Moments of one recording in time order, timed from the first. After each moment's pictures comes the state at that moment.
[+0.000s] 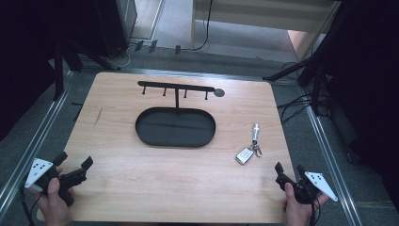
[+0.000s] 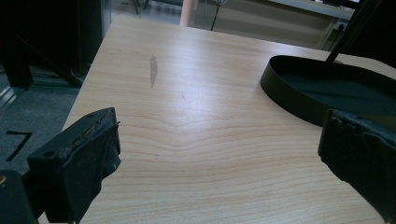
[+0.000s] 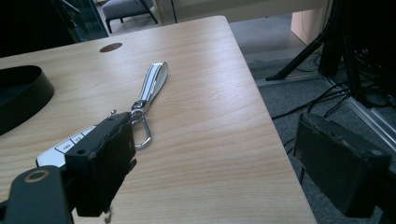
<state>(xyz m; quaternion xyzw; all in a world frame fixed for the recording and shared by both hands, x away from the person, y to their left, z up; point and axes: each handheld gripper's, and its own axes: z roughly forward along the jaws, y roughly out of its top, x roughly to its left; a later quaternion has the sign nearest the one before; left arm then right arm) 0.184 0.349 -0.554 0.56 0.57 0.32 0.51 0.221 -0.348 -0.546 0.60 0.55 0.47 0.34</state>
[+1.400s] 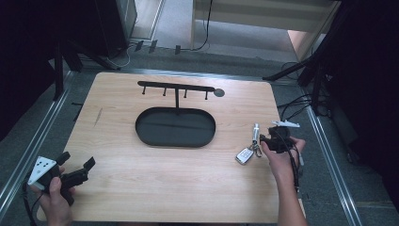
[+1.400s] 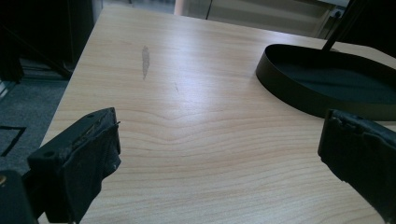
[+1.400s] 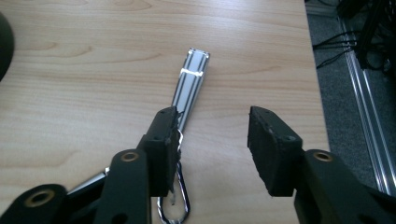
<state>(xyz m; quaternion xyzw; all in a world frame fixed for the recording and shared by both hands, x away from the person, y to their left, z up) 0.188 0.348 -0.553 0.58 0.57 0.30 0.50 0.353 -0.279 -0.485 0.62 0.70 0.25 0.25</state>
